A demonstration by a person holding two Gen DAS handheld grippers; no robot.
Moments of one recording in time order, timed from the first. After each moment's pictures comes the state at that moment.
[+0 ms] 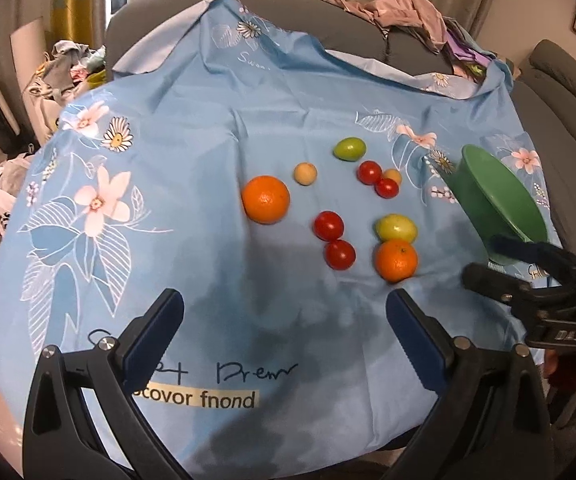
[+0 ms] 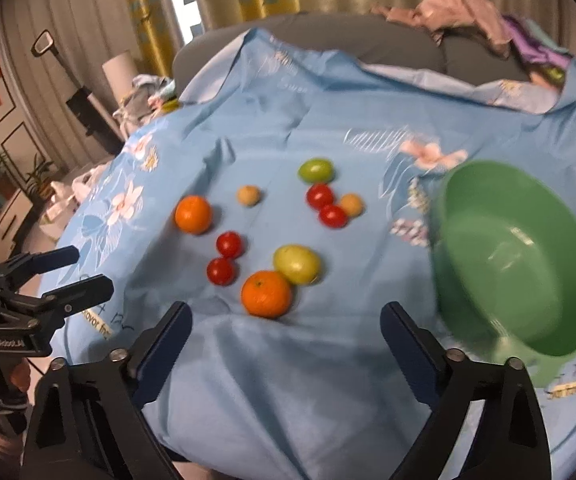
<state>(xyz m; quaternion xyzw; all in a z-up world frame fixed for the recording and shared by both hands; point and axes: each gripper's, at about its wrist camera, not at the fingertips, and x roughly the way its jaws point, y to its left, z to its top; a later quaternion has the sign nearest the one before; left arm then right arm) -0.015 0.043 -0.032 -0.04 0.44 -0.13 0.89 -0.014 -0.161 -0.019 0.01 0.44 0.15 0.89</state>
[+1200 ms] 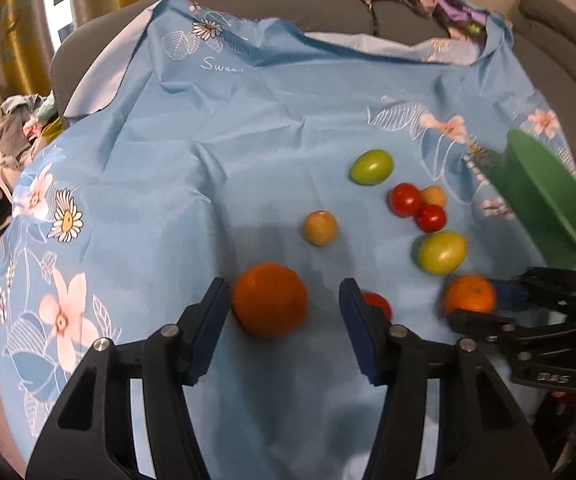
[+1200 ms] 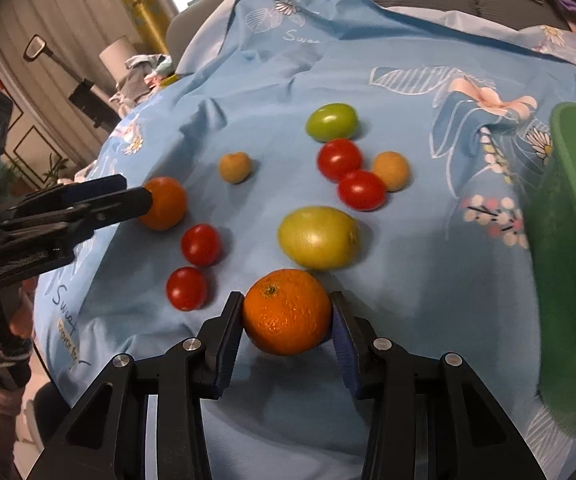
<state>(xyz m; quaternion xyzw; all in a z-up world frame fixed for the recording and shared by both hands) 0.092 0.014 -0.059 0.07 0.45 -0.15 0.88 0.054 -0.170 -0.081 0.05 0.47 0.19 0.86</state>
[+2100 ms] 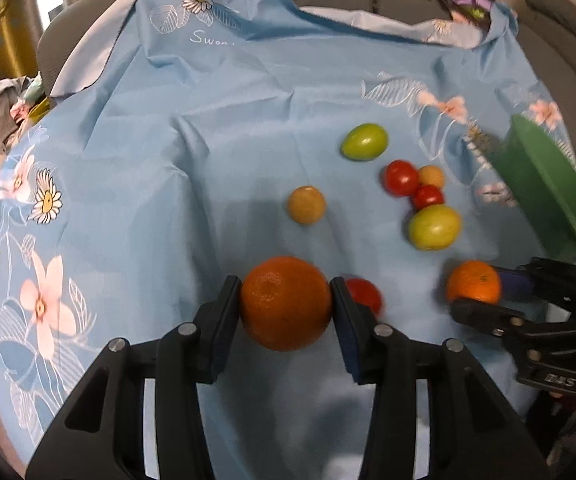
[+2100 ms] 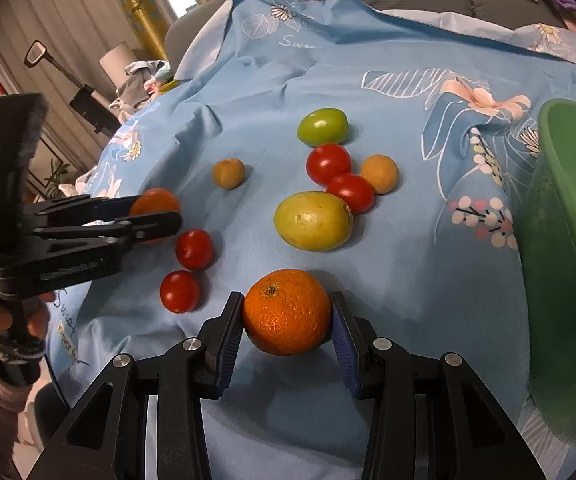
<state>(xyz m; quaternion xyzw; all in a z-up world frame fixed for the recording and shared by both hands) 0.089 0.005 -0.063 0.05 0.48 -0.16 0.86 0.051 -0.173 -0.078 0.05 0.47 0.19 0.86</state>
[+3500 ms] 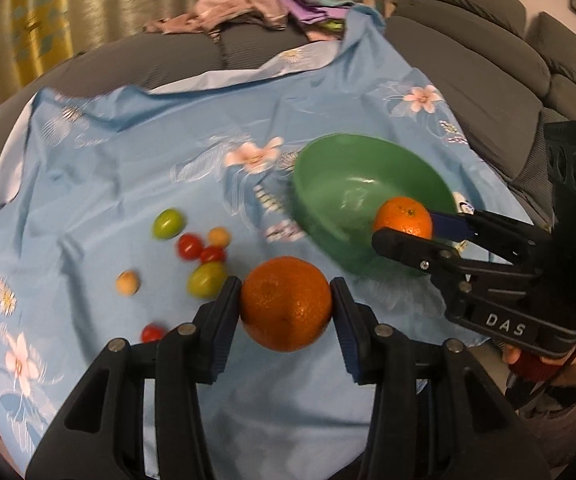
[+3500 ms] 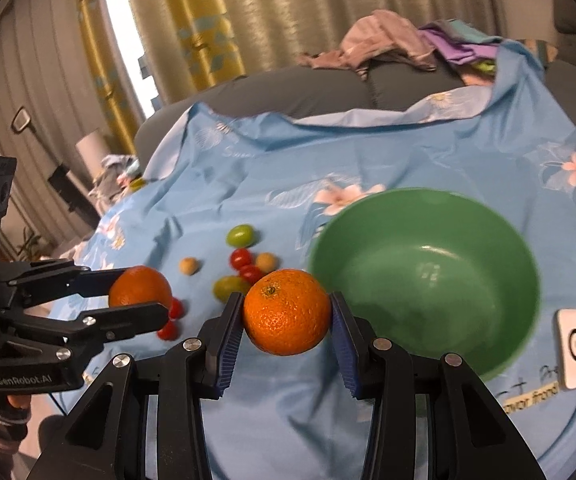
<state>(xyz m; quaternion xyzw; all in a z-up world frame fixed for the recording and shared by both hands) 0.017 -0.125 0.024 0.10 0.41 -0.31 0.85 -0.023 -0.265 0.011 0.08 0.33 0.08 0.94</state>
